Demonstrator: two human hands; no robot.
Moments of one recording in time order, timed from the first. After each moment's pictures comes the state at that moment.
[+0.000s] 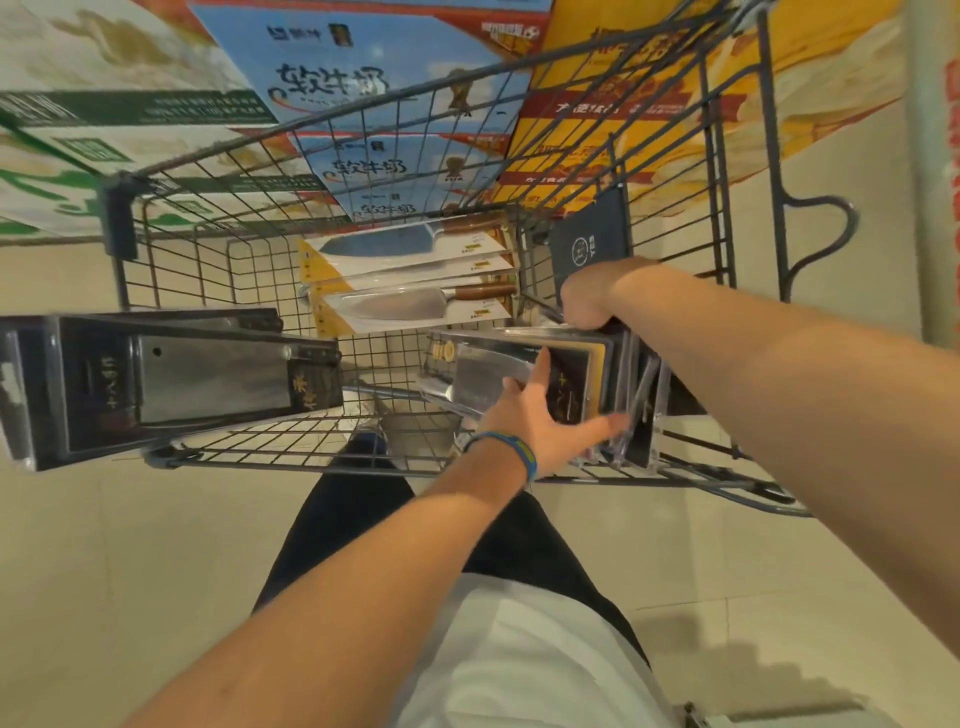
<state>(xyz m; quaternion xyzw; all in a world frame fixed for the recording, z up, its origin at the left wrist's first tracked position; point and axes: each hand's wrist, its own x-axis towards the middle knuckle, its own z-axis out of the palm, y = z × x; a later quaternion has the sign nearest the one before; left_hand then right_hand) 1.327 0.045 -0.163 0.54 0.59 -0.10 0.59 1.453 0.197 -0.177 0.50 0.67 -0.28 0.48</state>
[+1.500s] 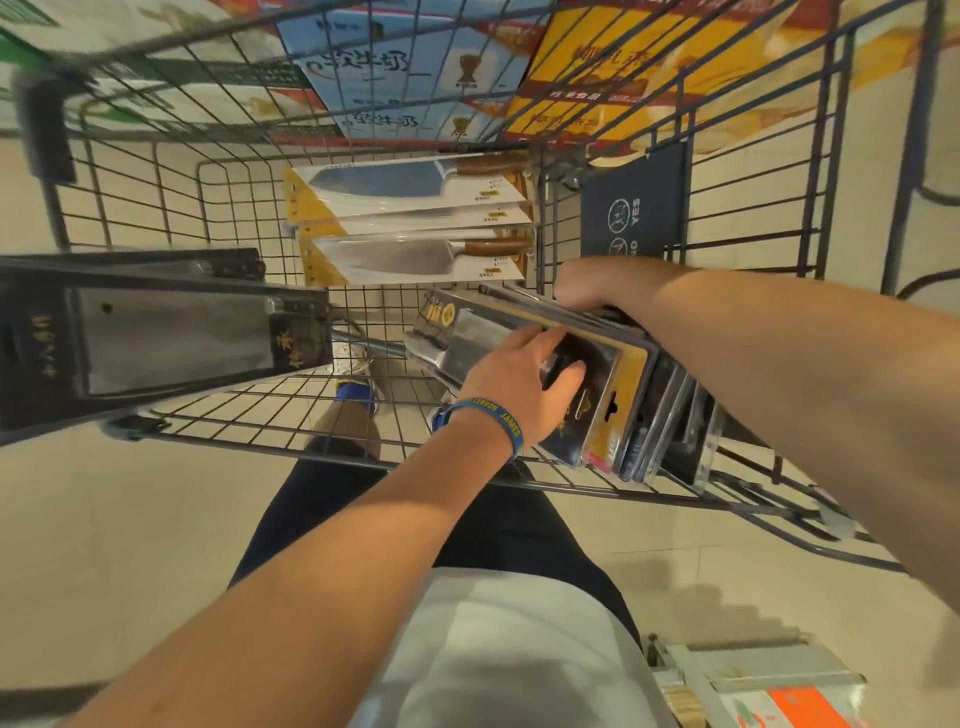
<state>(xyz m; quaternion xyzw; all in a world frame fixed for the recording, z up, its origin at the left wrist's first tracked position) 1.307 0.036 -0.203 0.61 0.59 0.01 0.52 1.438 0.161 -0.246 0.53 0.60 -0.39 0.44</state>
